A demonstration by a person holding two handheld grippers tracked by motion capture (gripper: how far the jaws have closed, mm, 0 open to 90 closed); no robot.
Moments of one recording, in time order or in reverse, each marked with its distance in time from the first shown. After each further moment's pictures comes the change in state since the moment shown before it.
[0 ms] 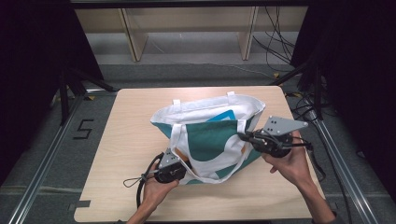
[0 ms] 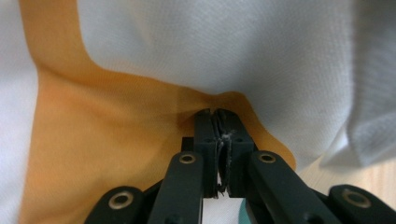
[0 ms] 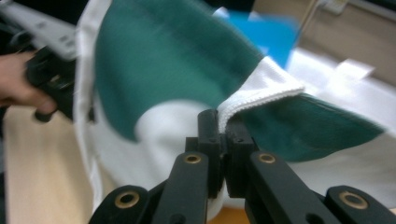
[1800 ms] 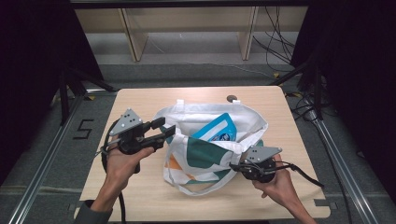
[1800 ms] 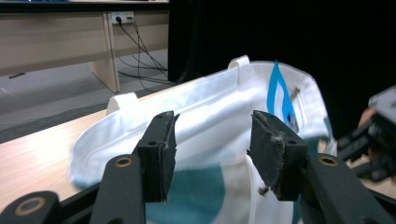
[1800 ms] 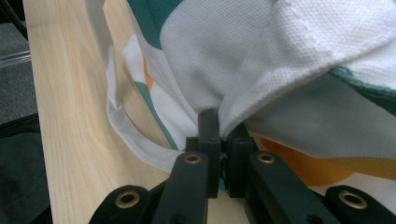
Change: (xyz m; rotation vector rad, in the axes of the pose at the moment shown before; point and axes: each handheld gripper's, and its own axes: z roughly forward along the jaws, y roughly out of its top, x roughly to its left) left arm 0.015 0.126 -0.113 -0.250 0.034 -0.050; right arm 0.036 -0.064 0.035 0.191 0.113 0.036
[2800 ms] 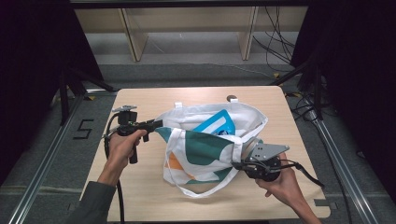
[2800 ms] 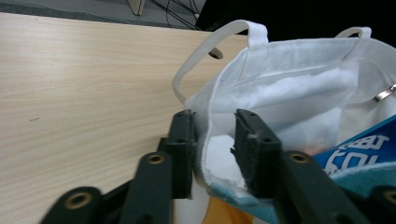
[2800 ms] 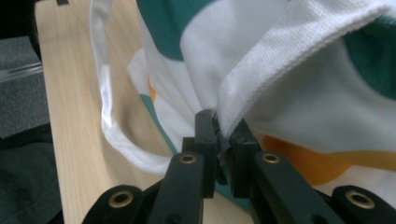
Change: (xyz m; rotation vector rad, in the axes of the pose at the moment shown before) left arm 0.092 -0.042 0.039 0.189 0.109 -0.329; right arm -0.003 0.008 -0.017 -0.054 0.019 0.003
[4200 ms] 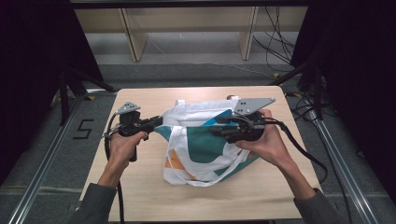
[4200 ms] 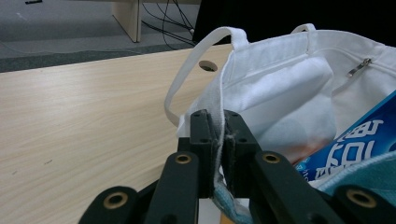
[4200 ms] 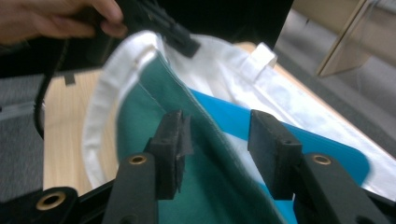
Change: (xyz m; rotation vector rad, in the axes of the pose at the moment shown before) left arm -0.018 0.006 -0.011 -0.063 -0.002 0.154; right arm -0.028 0.120 0.008 -0.080 0.029 -0.031
